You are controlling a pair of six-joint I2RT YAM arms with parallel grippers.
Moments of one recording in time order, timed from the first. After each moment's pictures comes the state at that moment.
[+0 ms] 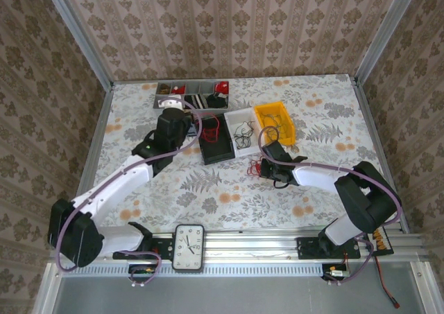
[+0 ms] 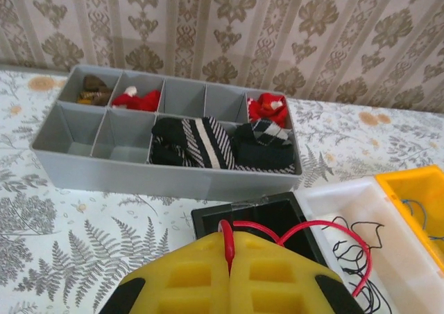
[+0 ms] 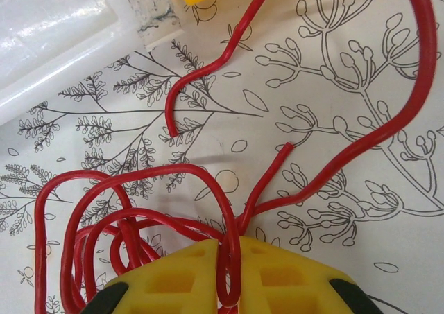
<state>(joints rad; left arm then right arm) -0.62 1.25 0.95 -0.13 -0.37 -0.42 0.55 1.54 0.68 -0.19 0.13 0.76</state>
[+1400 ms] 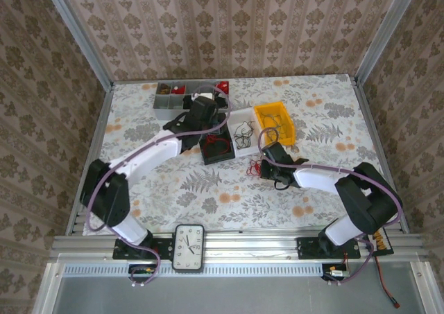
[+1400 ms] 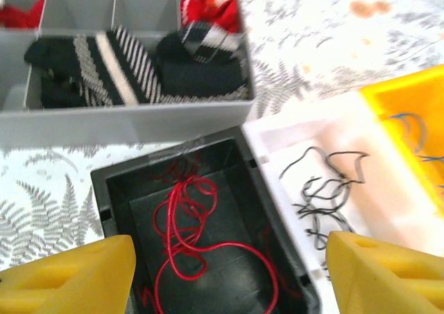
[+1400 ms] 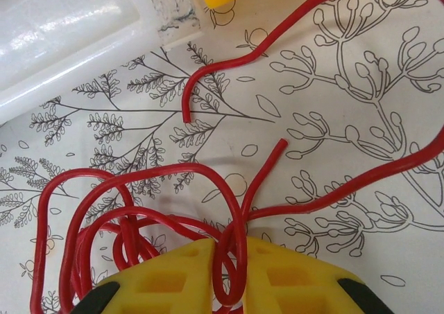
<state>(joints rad) -0.70 1.57 1.23 -0.32 -0.26 -0.41 0.55 1.52 0.65 -0.12 0.12 0.71</state>
